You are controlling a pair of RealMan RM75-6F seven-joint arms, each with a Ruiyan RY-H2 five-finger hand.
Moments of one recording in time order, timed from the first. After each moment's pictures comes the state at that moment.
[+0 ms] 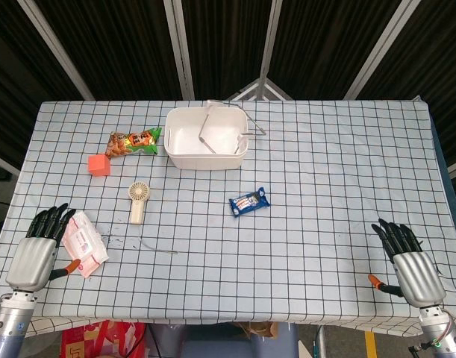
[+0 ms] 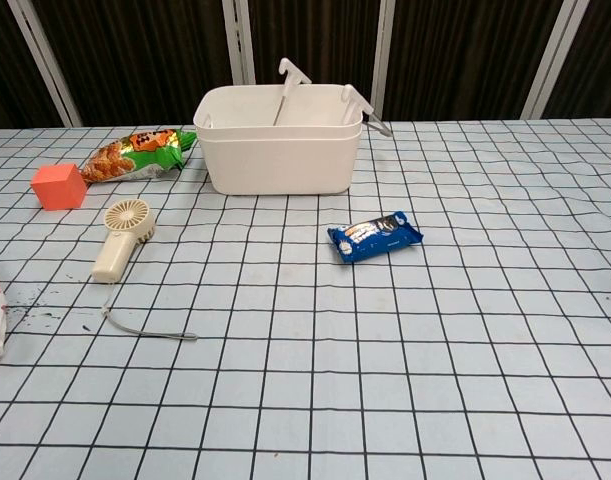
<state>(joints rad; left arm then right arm) -0.14 -1.23 -0.02 -1.74 1.52 1.46 0.24 0.11 -1.11 -0.02 -1.61 -1.62 1.44 0.06</state>
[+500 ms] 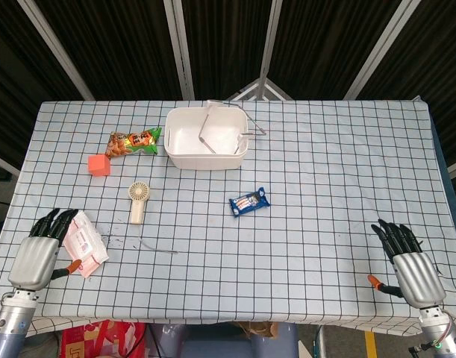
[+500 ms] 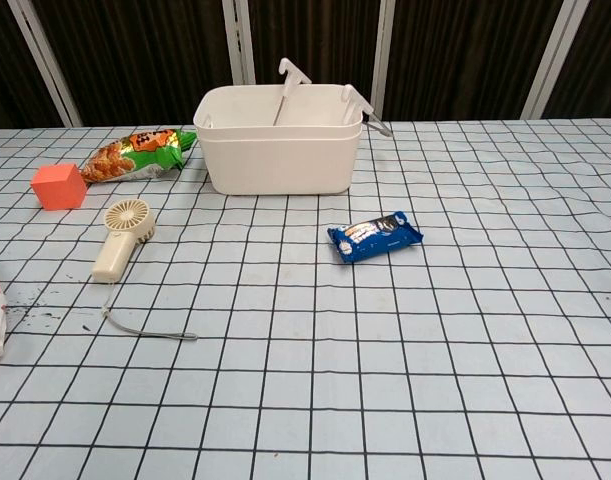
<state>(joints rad) -0.16 -1.23 -0.02 -1.75 1.50 1.43 0.28 0.11 -1.11 -0.02 -1.61 -1.62 1.44 0.06</state>
